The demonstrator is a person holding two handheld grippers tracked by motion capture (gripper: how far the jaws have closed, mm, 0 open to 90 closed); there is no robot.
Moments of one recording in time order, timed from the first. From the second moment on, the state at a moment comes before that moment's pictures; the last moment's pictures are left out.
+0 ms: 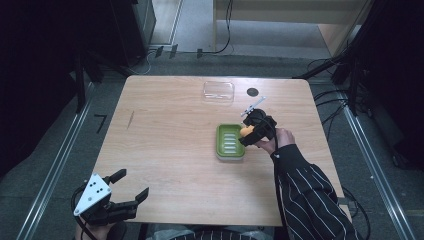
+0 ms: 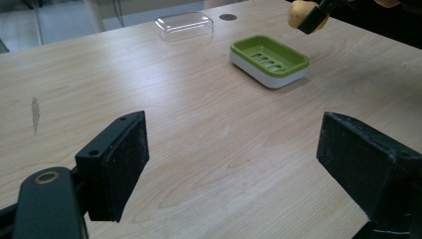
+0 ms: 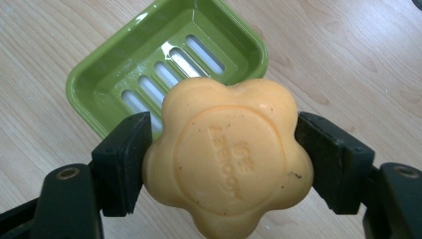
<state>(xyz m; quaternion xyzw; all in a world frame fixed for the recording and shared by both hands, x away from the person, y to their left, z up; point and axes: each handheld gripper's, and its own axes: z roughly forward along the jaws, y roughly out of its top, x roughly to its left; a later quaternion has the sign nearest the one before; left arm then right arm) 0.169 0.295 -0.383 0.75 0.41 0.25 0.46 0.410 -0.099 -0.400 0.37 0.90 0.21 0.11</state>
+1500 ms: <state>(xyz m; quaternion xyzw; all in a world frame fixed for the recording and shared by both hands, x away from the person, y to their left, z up) 0.163 0.298 -0.383 0.75 0.41 0.26 0.45 0.418 -0.063 -0.404 0.33 0.91 0.22 0.10</state>
